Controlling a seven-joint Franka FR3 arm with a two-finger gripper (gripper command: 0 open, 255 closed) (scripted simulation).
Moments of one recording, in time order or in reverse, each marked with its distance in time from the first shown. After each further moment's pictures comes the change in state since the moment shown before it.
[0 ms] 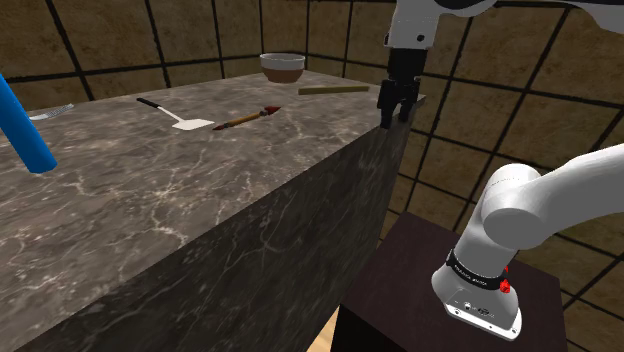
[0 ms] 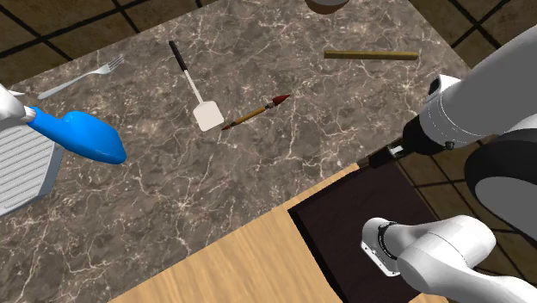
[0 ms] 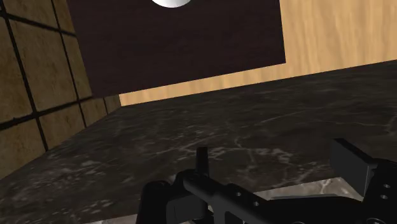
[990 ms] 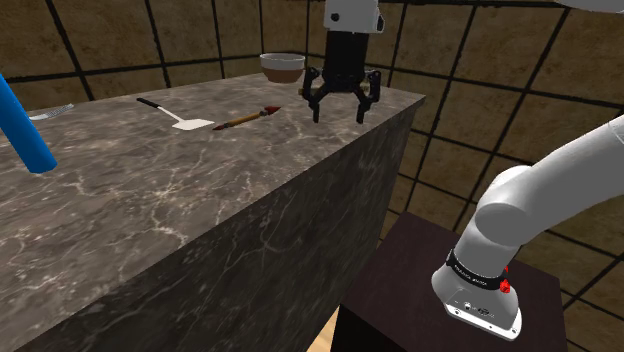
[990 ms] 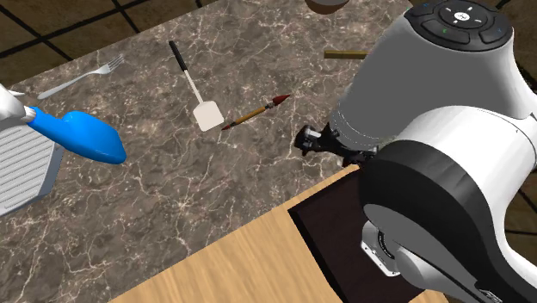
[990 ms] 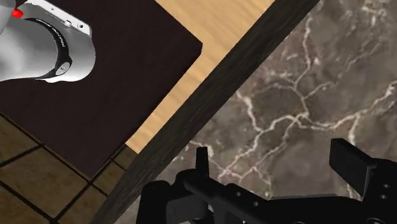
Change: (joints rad) arm -0.156 0.260 0.380 0.284 0.174 0.057 0.866
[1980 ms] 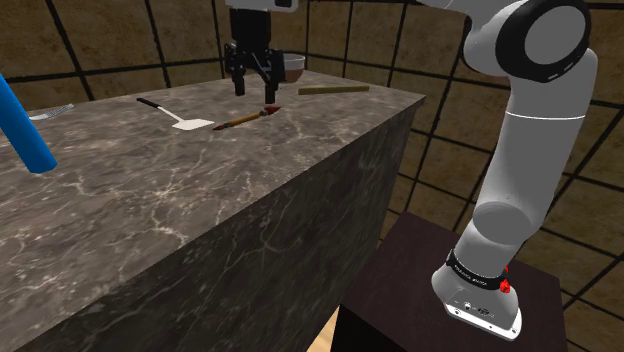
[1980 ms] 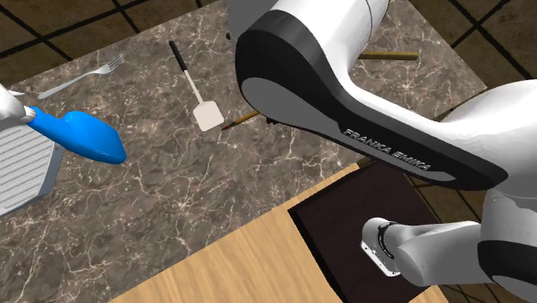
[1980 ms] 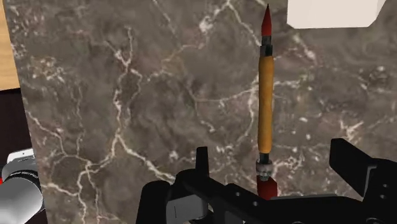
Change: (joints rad) arm -0.039 0.705 0.288 0.719 -0.342 -0.059 1.039
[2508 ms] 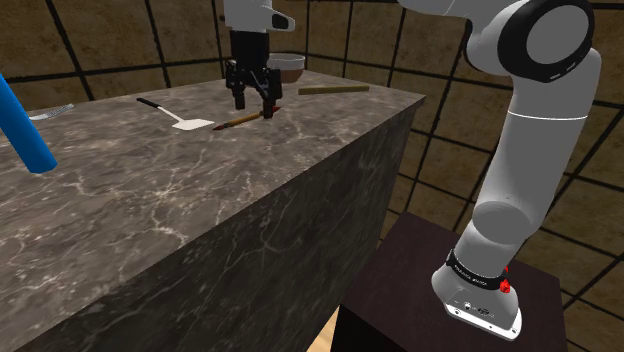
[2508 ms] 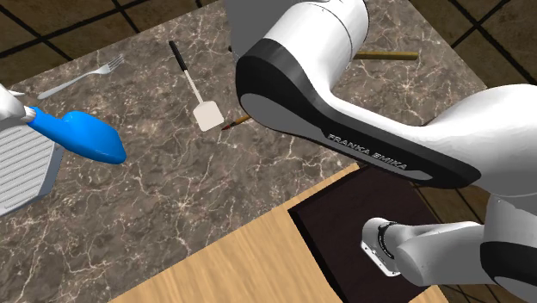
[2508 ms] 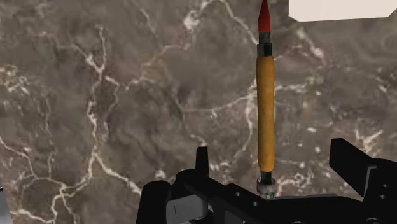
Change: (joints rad) arm -0.013 -0.016 -0.008 -0.107 0.009 0.094 0.016
